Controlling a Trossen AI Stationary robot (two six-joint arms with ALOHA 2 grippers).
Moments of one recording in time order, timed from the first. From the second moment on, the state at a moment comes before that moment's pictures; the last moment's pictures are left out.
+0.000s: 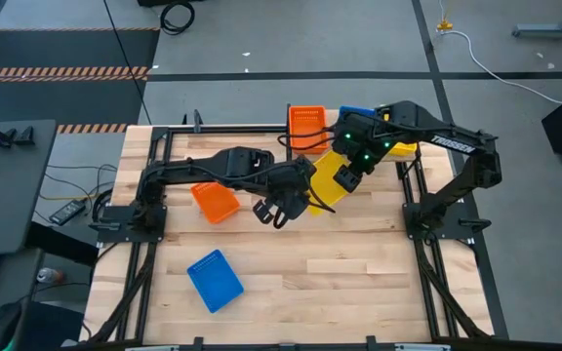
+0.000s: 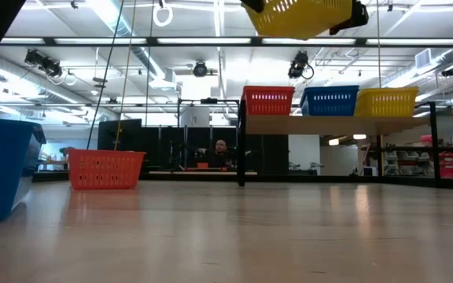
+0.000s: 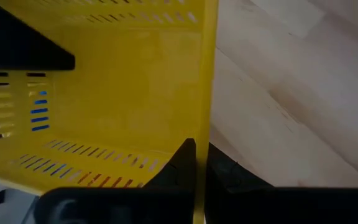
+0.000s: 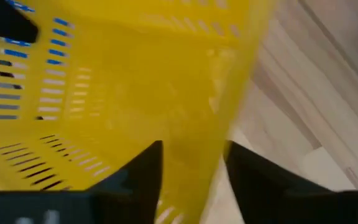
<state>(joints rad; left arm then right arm) -0.06 2.04 2.36 -1.28 -0.21 0.90 -0.20 1.49 1.77 -1.50 -0.20 0.54</state>
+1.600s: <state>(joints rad) 0.02 1.93 2.36 -1.15 -0.37 0.04 -0.83 1.23 1.77 -1.57 0.23 0.79</state>
